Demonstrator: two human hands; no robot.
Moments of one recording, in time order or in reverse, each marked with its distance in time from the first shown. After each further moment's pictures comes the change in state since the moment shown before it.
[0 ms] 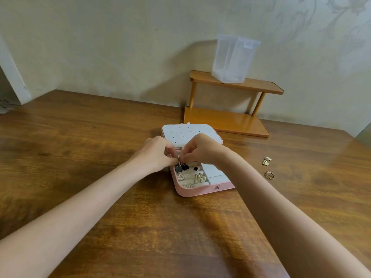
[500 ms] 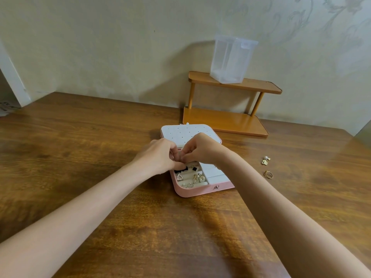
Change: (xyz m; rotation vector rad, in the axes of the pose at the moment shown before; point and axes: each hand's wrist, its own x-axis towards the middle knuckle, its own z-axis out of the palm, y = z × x) left_hand 0.000 0.009 0.002 0.048 -0.048 -0.008; right_hand 0.003 0.003 0.000 -0.021 0.026 -0.018
